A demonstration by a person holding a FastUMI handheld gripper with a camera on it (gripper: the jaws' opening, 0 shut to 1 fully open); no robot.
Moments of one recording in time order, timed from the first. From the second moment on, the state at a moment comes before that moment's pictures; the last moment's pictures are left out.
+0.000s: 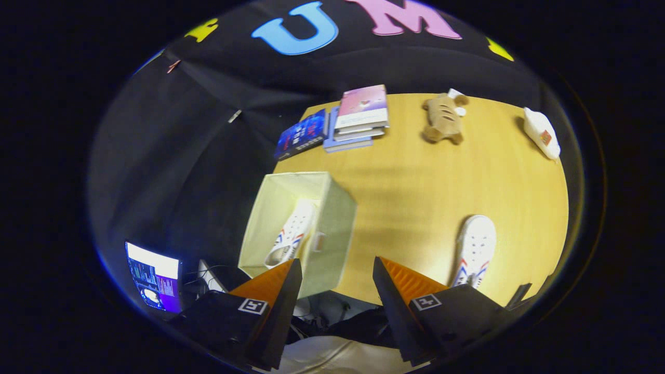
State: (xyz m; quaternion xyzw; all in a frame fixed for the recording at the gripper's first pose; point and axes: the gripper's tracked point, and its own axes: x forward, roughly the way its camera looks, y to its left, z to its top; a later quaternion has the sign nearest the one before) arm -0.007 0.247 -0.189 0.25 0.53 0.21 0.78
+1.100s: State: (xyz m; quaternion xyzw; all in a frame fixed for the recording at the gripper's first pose) arm -0.039 0.114 -0.438 0.19 0.66 0.09 0.72
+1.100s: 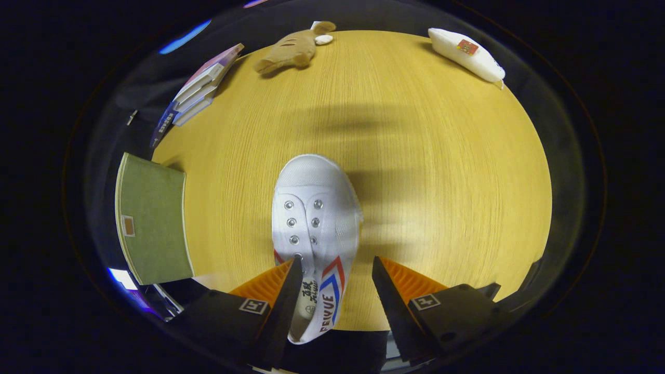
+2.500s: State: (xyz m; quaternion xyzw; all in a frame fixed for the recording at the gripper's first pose) arm 0.010 0.287 -0.179 0.36 0.56 0.22 0.71
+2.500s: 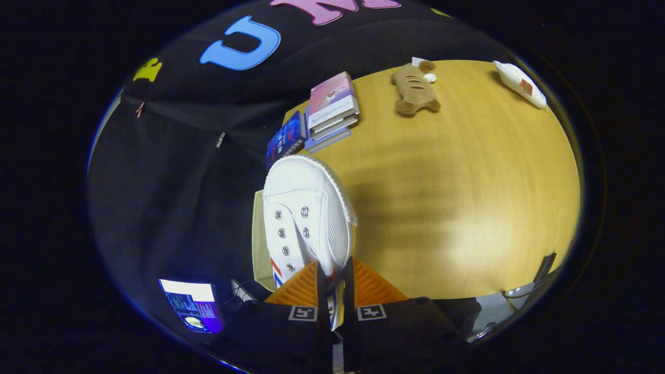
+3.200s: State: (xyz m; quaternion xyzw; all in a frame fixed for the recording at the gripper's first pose) arm 0.032 0.406 -0.199 0.31 0.61 0.21 0.70
